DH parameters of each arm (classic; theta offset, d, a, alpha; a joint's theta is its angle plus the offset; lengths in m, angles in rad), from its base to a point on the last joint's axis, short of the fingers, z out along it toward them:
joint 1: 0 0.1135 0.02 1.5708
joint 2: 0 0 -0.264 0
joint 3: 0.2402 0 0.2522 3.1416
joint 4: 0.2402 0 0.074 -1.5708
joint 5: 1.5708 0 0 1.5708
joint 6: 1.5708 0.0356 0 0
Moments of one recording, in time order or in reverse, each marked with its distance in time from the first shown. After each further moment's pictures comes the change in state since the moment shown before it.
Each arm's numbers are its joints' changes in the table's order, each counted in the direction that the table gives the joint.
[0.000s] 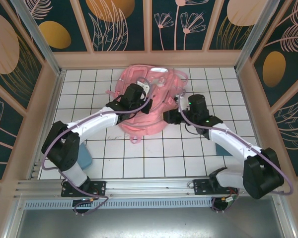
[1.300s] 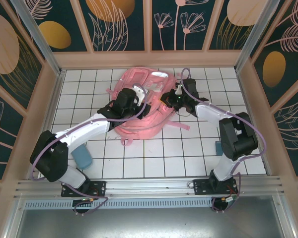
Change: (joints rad) left arm 0.017 0.143 -0.114 -0.012 0.017 0.174; right arm -0.074 -0.492 0.337 -0.063 -0.075 0.668
